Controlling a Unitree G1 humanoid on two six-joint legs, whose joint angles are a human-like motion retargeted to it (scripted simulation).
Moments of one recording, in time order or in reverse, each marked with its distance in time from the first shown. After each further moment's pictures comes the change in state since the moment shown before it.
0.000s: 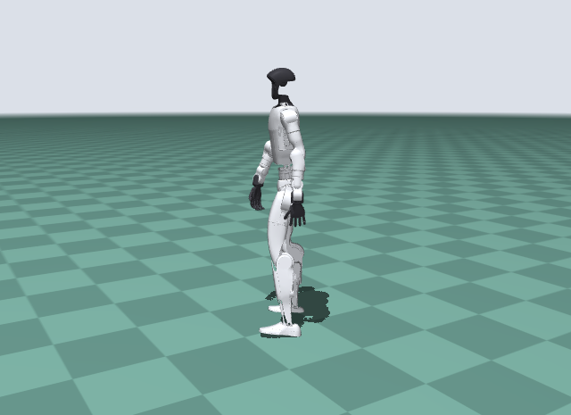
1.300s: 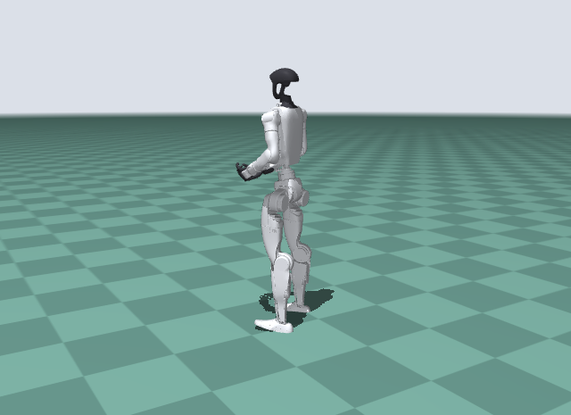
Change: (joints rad) left arm 0.099 0.057 -0.273 -1.113 -0.721 -0.055 -0.118; right arm 0.196 0.059 0.160 -0.834 1.049 0.119 0.017; waist -0.202 0.064 -0.168; left_leg 0.134 -0.107 0.224 -0.237 -0.057 0.148; right_leg -0.110 -0.021 0.312 0.001 0.095 0.011
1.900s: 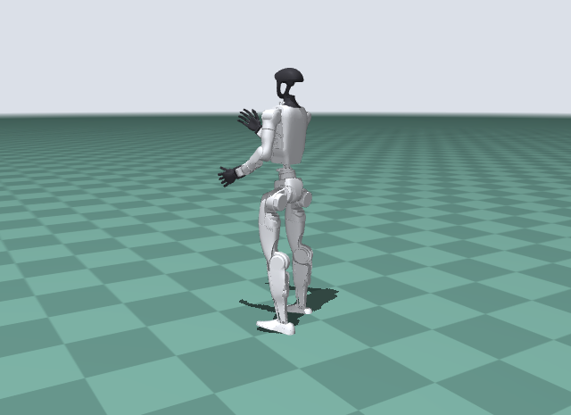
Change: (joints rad) left arm -0.200 -0.069 0.002 0.312 0.097 -0.208 0.642; right arm -0.334 -0.068 -0.165 -0.551 -0.657 -0.373 -0.819; waist 0.028 0.030 -0.028; left_leg -0.037 -0.017 0.029 0.136 -0.034 0.062; right_leg -0.037 -0.017 0.060 0.034 -0.018 0.027
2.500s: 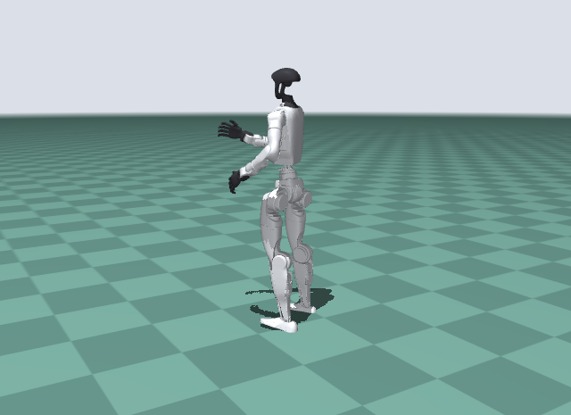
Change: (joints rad) left arm 0.079 0.372 -0.141 -0.224 0.385 0.076 -0.251; right arm -0.123 -0.007 0.143 0.224 -0.099 0.090 0.298; waist 0.207 -0.113 0.067; left_leg 0.027 -0.050 -0.074 -0.015 -0.027 0.064; right_leg -0.002 -0.047 -0.135 0.106 -0.066 0.016
